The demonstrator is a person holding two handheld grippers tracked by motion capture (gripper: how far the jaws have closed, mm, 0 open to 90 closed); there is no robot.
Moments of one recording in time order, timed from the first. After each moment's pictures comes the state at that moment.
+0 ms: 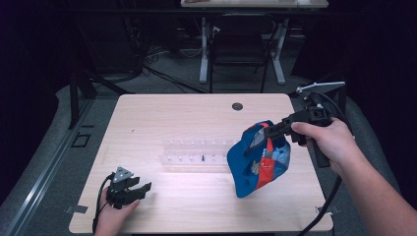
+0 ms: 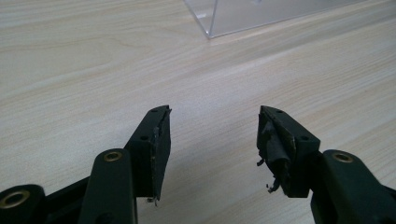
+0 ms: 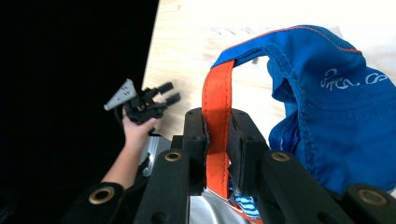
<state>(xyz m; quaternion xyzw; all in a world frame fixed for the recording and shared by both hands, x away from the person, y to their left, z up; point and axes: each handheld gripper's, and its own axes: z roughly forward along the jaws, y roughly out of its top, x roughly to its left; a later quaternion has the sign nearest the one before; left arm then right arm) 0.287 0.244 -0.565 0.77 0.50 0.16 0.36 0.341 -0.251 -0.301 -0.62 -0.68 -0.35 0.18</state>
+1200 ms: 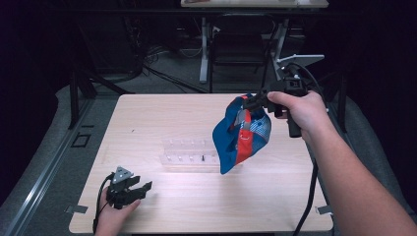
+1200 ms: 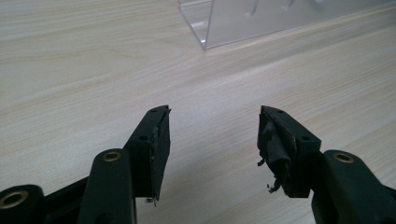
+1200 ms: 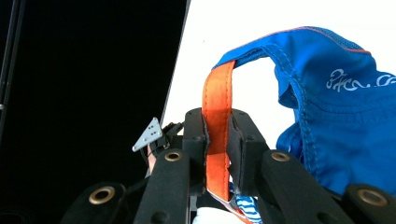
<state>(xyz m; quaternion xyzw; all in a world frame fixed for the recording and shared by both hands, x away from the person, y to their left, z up) 0.284 0.242 -0.561 0.77 0.50 0.17 0.37 0.386 -0.207 -0.269 -0.61 -0.67 -0.39 0.17</state>
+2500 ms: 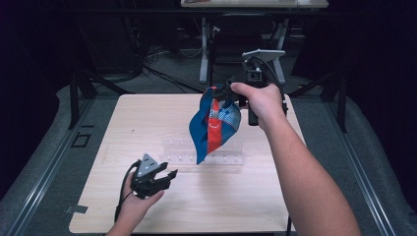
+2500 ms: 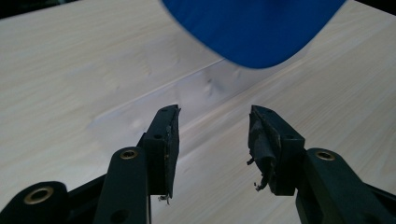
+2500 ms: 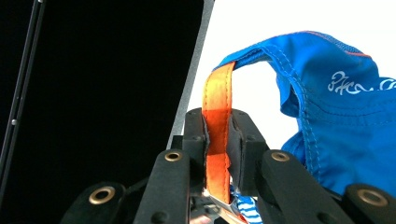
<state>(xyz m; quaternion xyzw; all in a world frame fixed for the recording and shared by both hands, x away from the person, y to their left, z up) 0.293 0.156 -0.507 0.80 0.38 0.20 0.43 0.427 -0.139 -0.284 -0.60 -0.66 -0.42 0.18</state>
